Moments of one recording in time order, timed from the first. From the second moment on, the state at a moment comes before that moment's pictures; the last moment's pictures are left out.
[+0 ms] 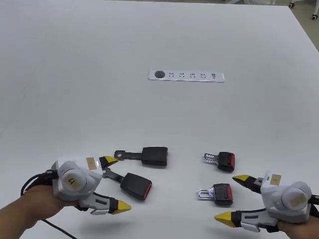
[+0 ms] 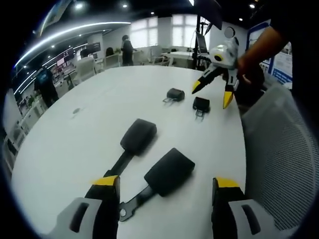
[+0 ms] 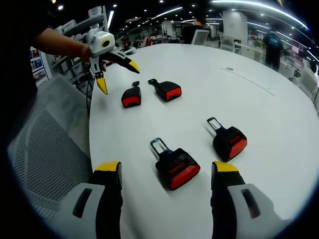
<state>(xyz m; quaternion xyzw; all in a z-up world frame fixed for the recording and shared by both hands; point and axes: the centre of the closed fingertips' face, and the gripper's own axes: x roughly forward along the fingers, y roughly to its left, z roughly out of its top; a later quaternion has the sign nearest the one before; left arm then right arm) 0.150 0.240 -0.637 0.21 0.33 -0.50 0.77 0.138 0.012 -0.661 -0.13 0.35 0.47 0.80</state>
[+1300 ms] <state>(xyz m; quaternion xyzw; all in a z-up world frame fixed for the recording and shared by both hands) 0.162 0.231 -0.692 0.30 0.34 -0.61 0.65 0.147 0.014 -0.686 -0.22 0.37 0.56 0.70</state>
